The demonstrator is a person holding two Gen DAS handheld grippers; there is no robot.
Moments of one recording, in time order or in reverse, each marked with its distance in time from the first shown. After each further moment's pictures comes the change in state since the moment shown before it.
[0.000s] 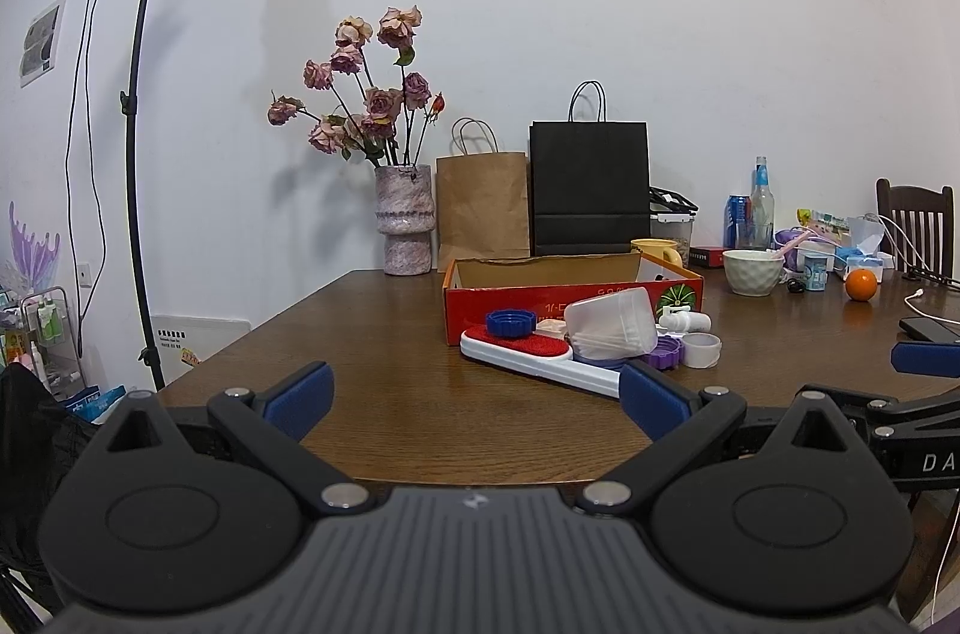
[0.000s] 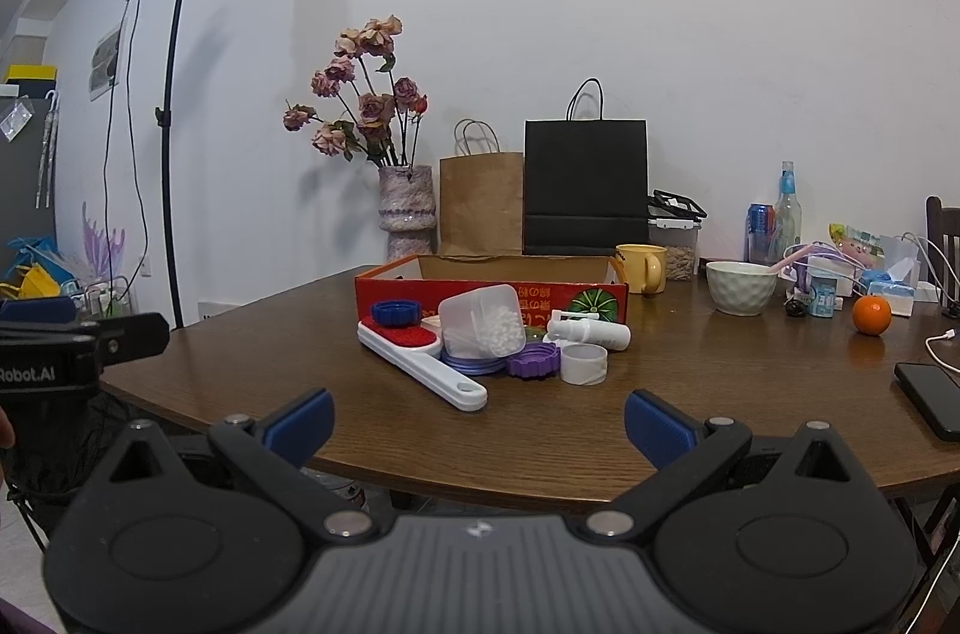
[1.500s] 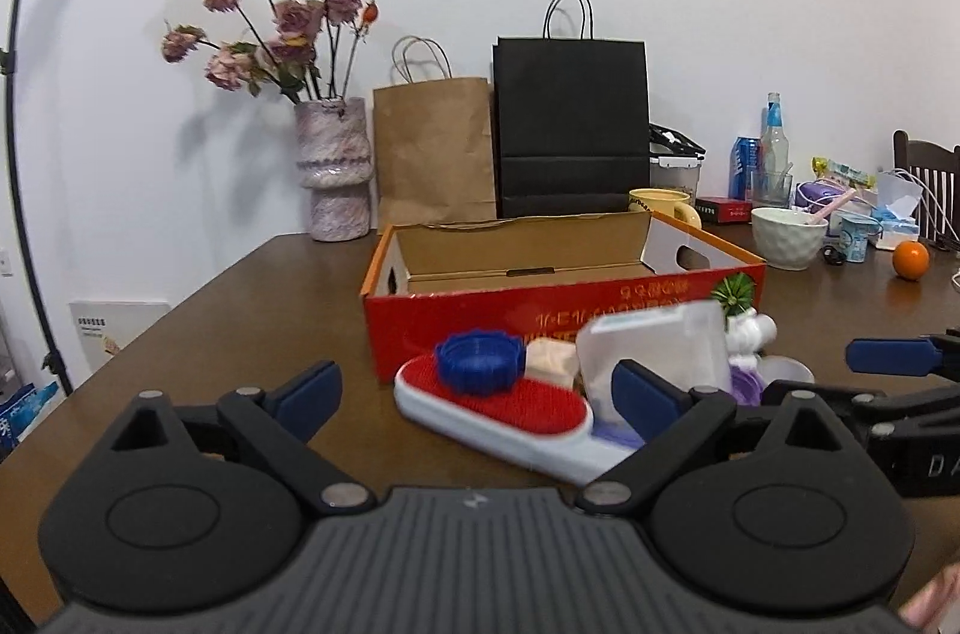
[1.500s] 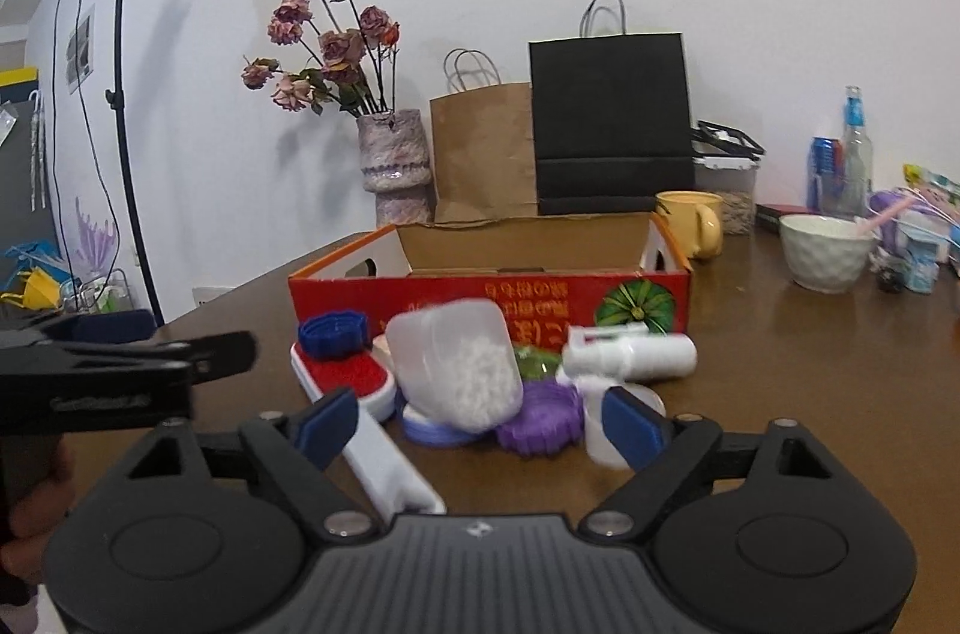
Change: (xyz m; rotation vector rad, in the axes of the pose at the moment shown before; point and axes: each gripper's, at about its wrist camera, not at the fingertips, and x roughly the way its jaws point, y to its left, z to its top) left arm 0.233 -0.015 0.028 0.043 0.142 -0.098; right arm 0.206 -0.042 0.043 0.058 0.133 0.078
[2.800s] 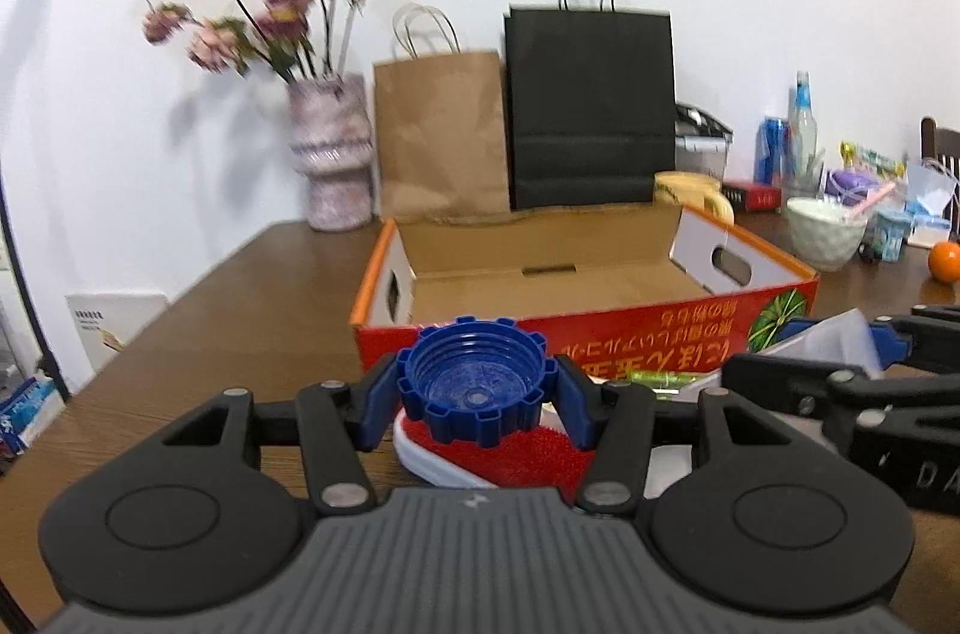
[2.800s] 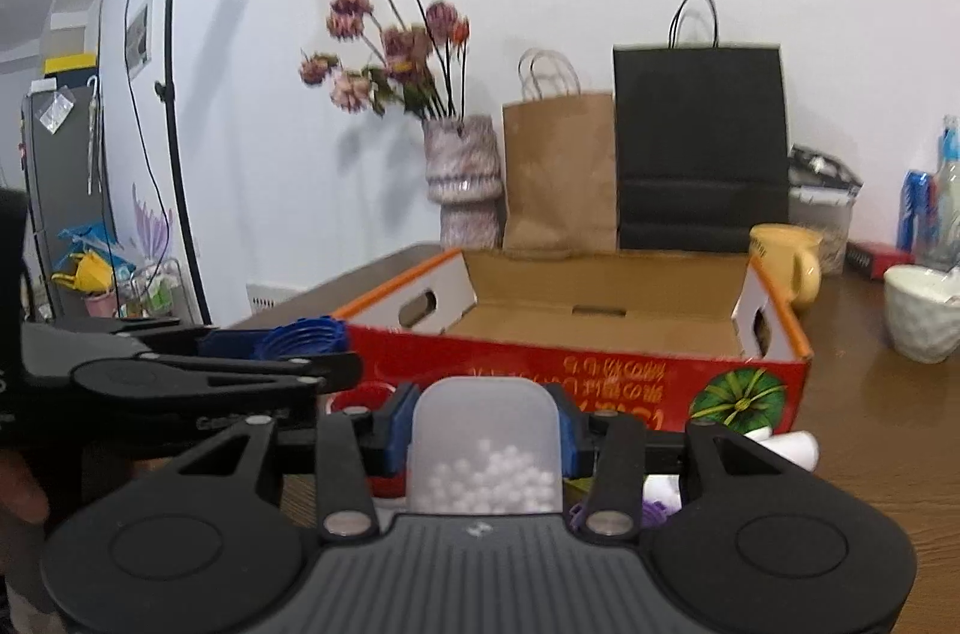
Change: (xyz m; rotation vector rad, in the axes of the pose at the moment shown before) left arm 0.038 0.007 0.024 0.005 0.050 0.028; right arm 0.033 0.013 0.038 -0.052 -0.033 0.124
